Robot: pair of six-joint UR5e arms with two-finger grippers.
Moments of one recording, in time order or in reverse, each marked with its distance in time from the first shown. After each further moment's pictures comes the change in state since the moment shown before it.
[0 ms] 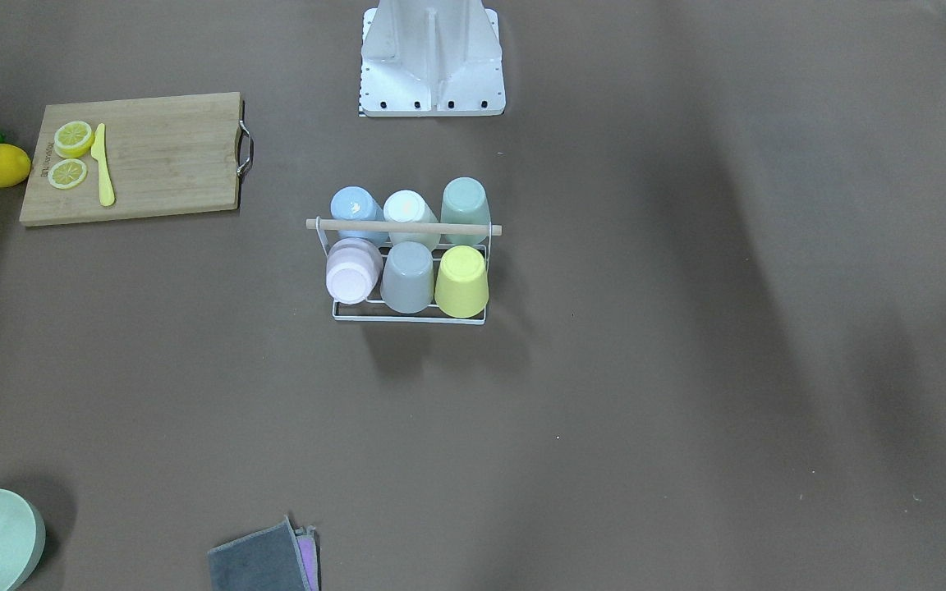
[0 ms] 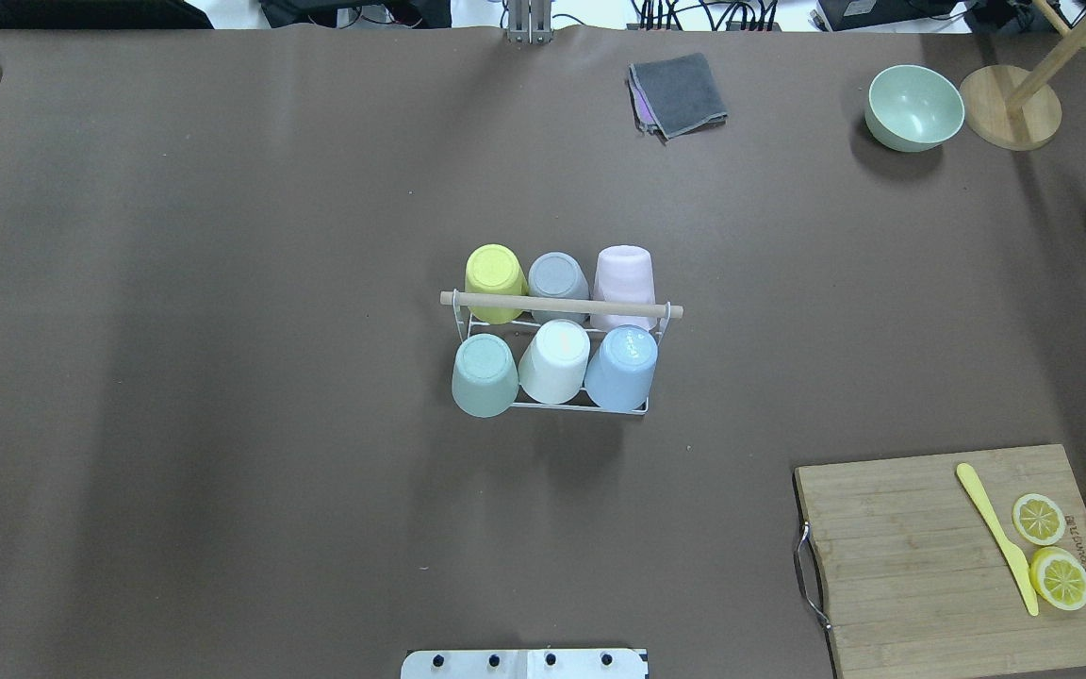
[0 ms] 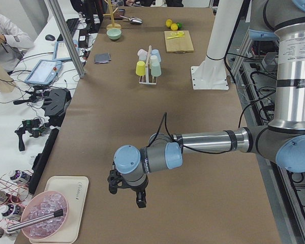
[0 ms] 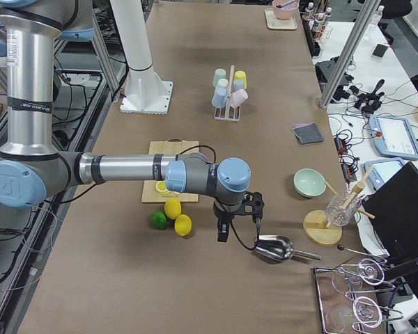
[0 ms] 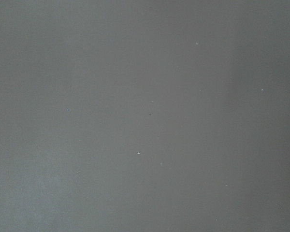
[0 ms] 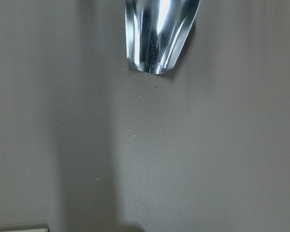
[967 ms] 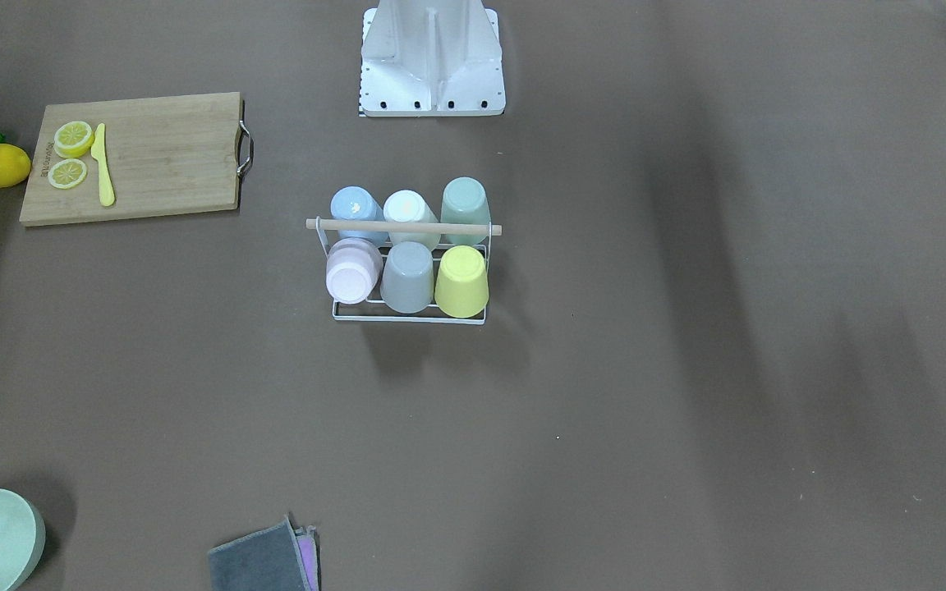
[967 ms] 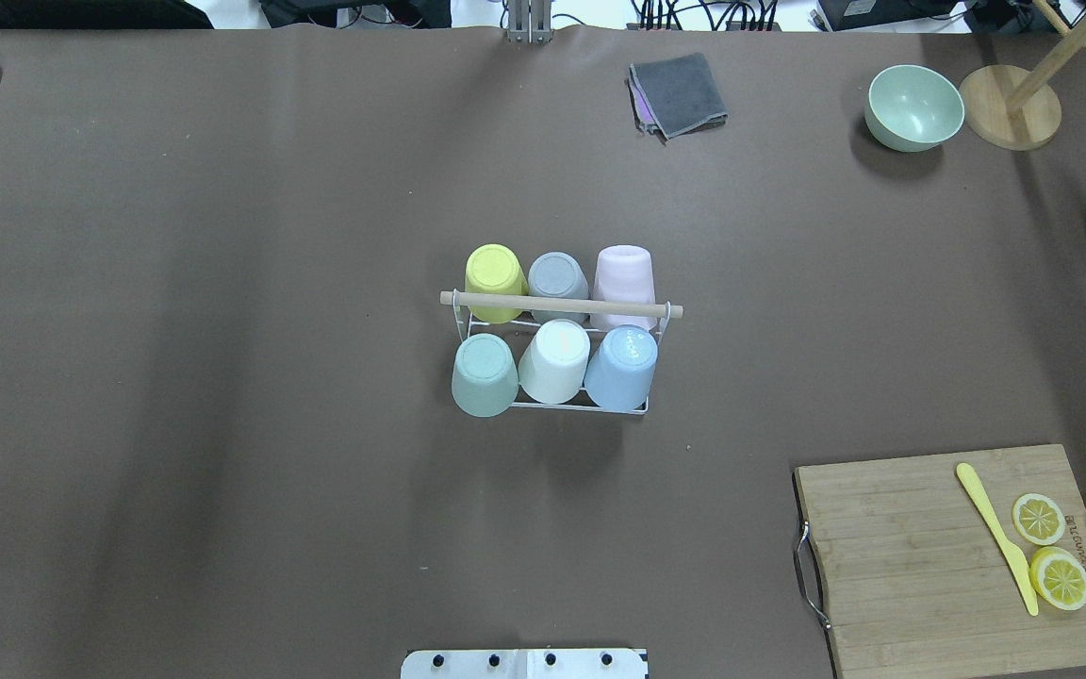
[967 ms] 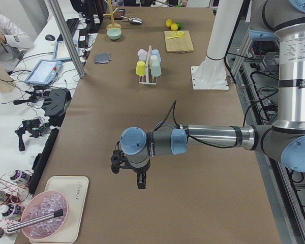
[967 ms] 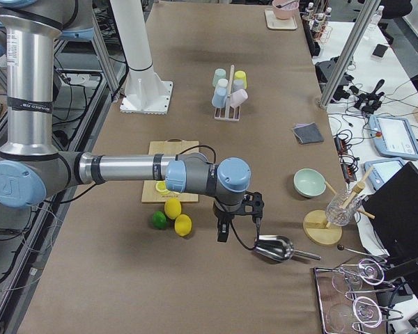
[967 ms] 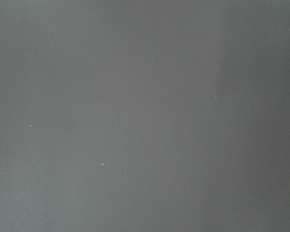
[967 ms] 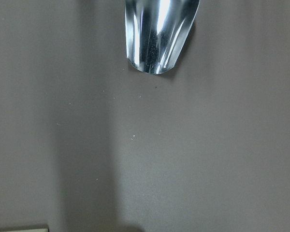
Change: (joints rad) left arm 0.030 0.078 -0.198 0.015 -0.078 -0.008; right arm 0.000 0.000 0.000 0.000 0.000 0.000
